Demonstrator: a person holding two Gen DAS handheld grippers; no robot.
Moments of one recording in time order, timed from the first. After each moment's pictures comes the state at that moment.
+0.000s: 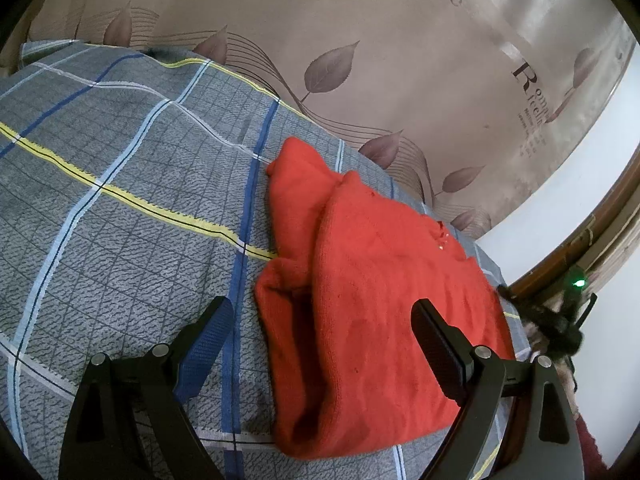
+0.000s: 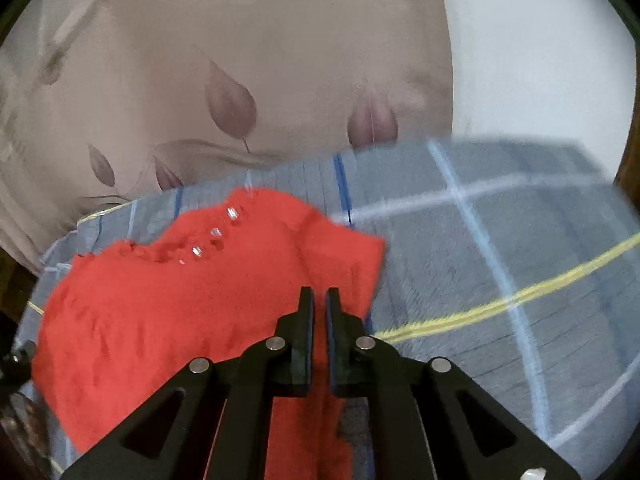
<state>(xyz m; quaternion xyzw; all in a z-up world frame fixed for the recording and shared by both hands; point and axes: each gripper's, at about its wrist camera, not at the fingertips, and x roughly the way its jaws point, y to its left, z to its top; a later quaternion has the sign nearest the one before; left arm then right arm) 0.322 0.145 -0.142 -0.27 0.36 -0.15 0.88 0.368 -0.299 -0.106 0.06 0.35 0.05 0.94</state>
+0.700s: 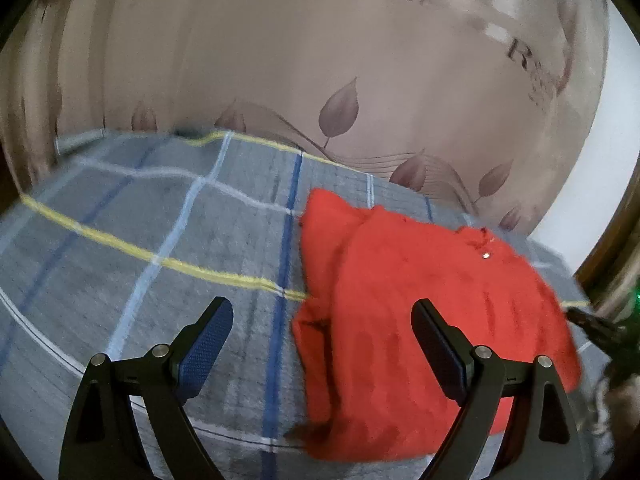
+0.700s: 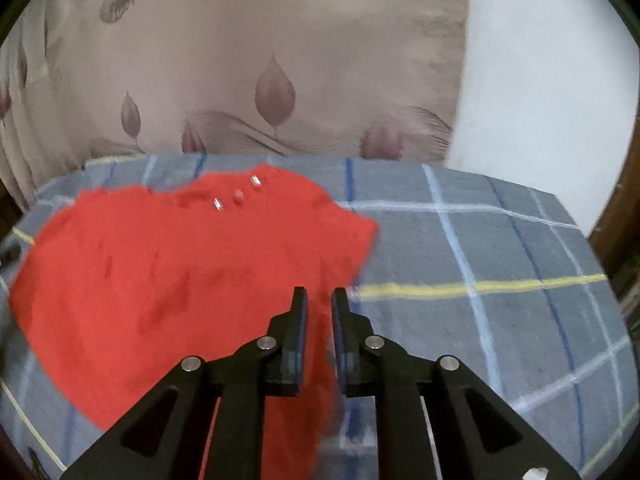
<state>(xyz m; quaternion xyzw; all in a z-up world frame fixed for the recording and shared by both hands) 0.303 0.122 -0.105 -0.13 0.32 -0.04 0.94 0.315 -0.299 -0.119 -0.04 0.36 0.03 0.93</state>
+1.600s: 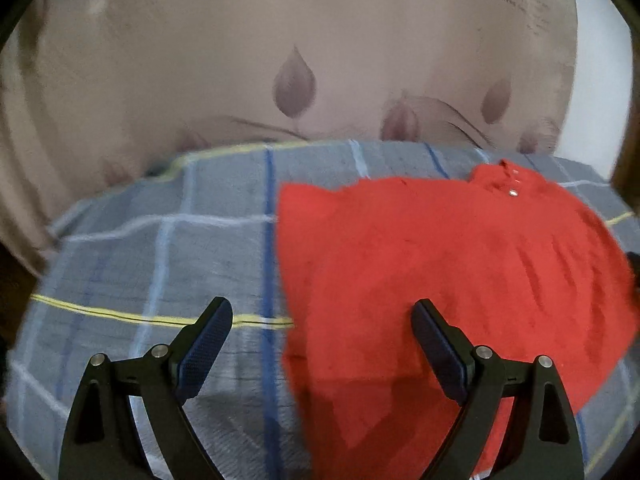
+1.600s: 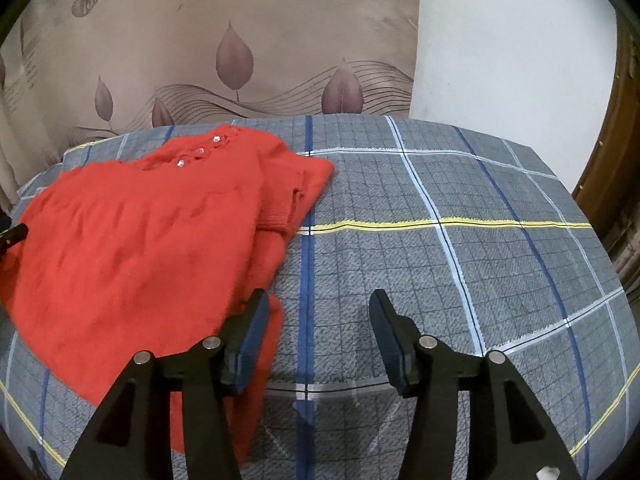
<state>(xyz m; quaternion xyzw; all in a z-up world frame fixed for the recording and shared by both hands) 0.351 0.083 -0.113 0.02 0.38 -0.05 0.92 0.308 -0.322 -0.135 -0.01 0.39 0.01 0.92</state>
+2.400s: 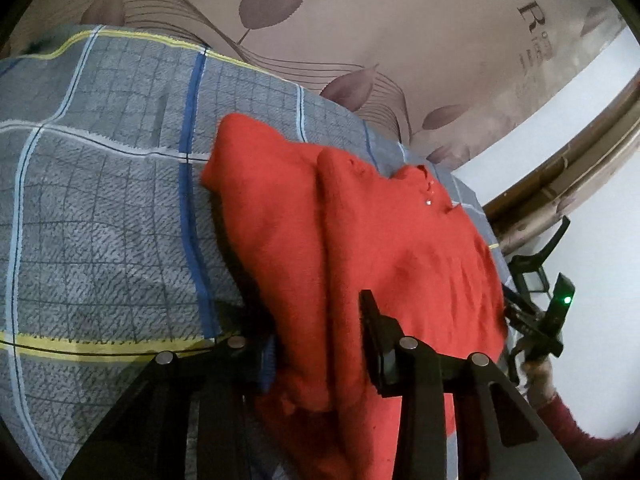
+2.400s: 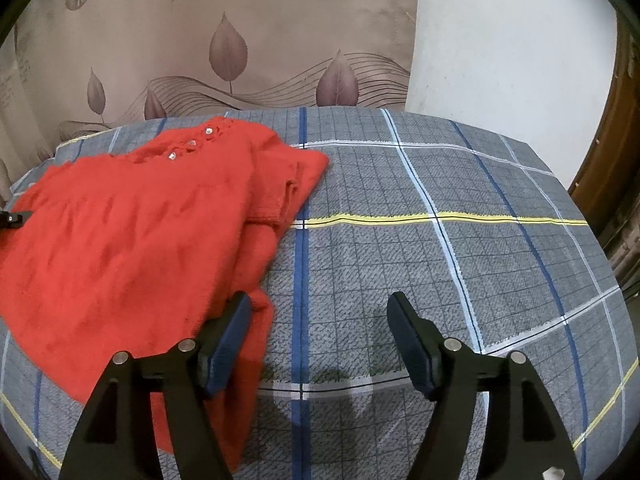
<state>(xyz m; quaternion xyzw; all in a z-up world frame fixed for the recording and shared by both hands) 0.420 0.132 -0.142 -0.19 0.47 -0.29 0.81 0.312 -0.322 -0.140 -0.02 0.40 0.00 0.92</state>
